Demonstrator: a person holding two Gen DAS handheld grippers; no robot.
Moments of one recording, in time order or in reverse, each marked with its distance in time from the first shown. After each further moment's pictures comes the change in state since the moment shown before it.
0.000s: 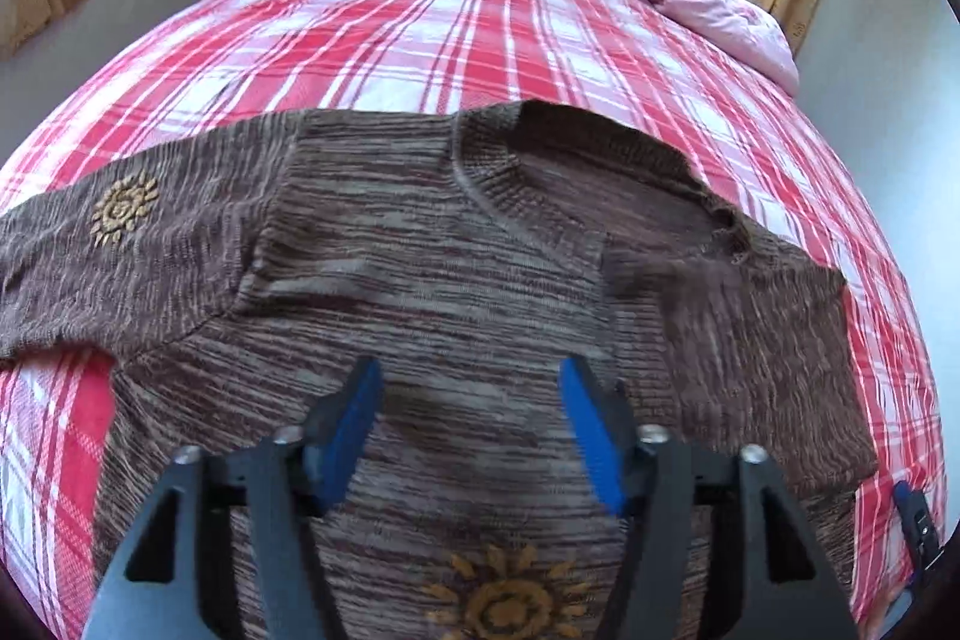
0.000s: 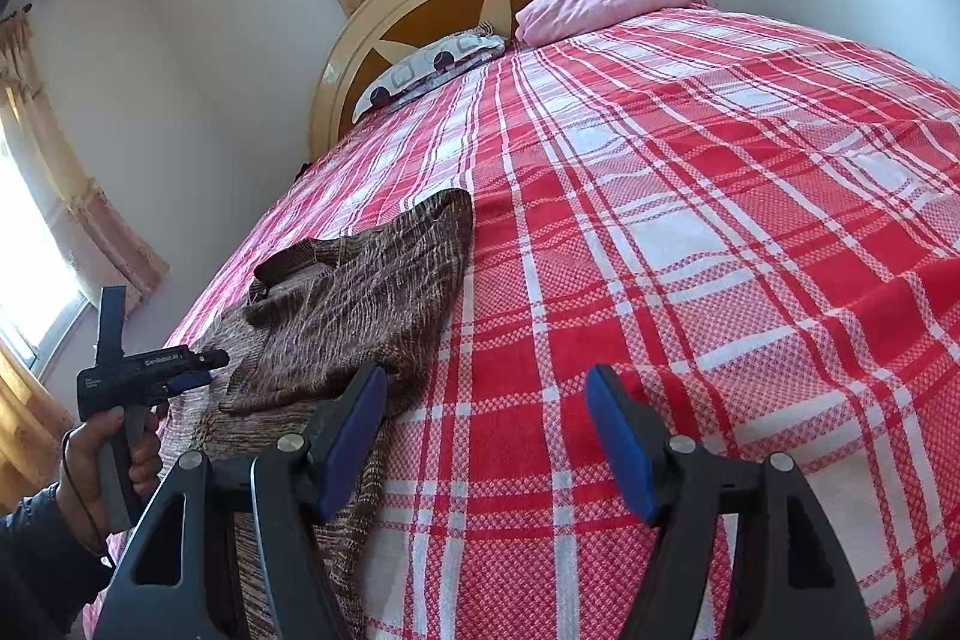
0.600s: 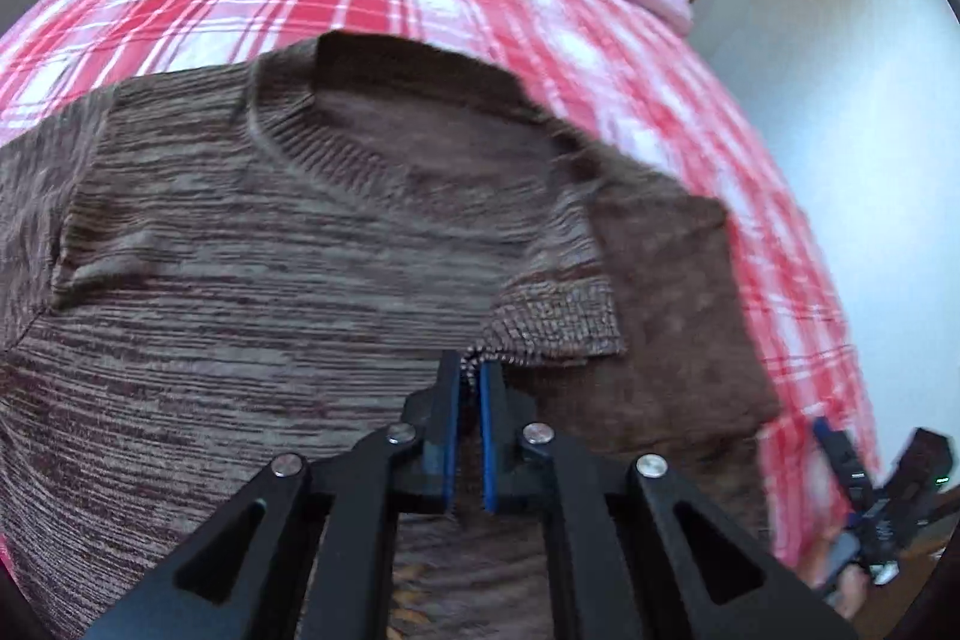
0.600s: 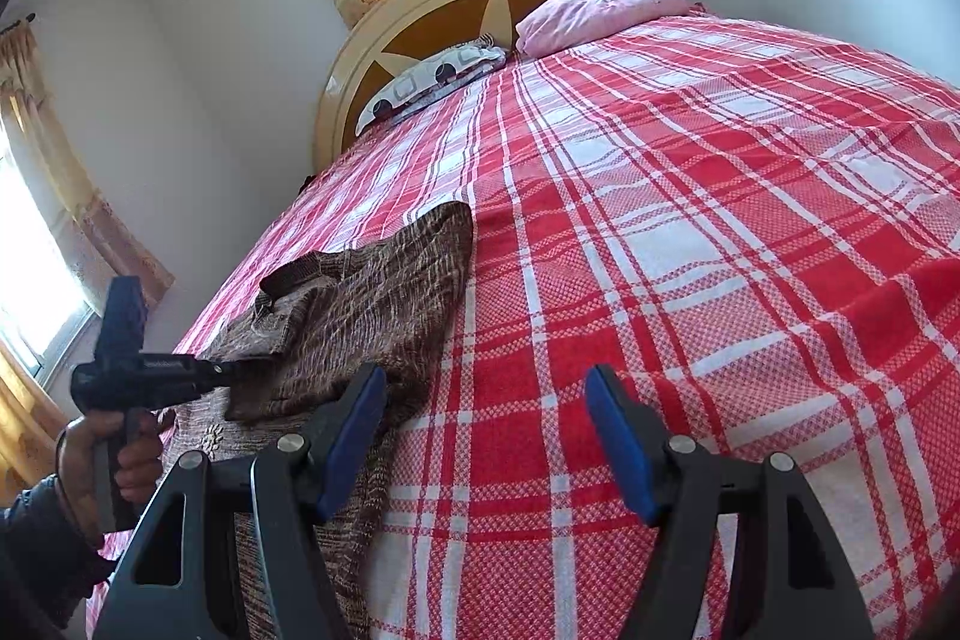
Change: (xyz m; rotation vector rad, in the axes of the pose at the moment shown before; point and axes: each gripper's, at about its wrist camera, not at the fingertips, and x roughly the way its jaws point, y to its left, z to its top) left arm 0.016 -0.038 0.001 0.093 0.159 -0.260; right arm -0.005 -0.001 0.001 0.012 -0.023 0.012
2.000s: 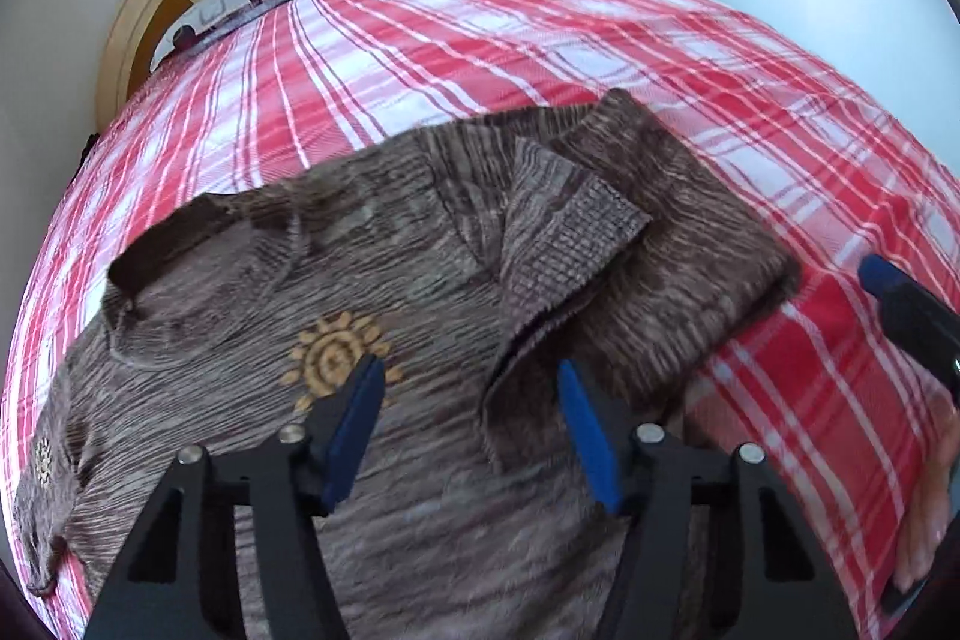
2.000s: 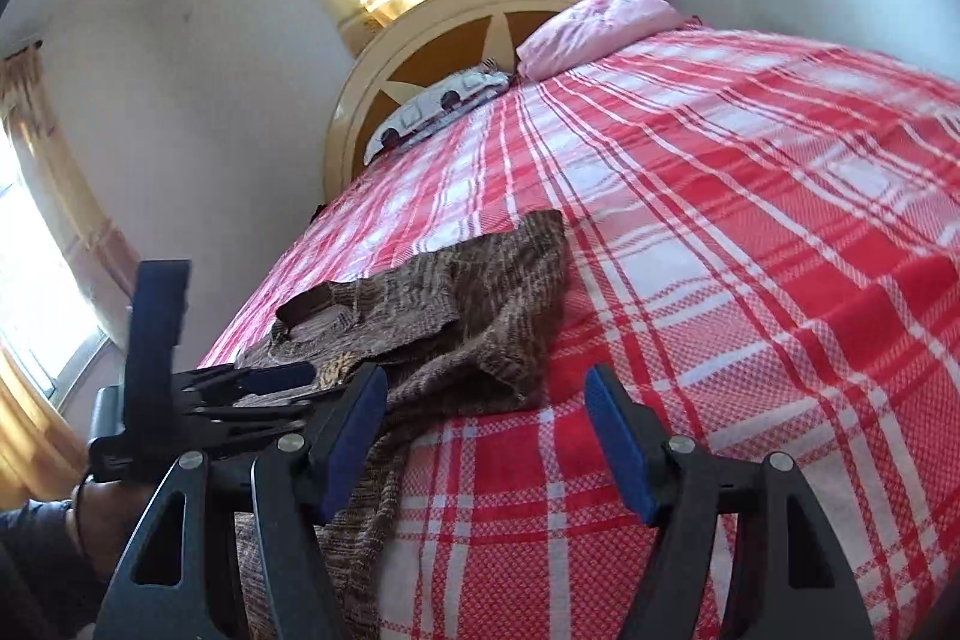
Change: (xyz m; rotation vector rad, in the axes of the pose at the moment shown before) left arm 0.026 -0.170 -0.042 0.558 -0.042 0.222; right arm -0.013 -0.005 0.002 0.040 -0.059 0.031
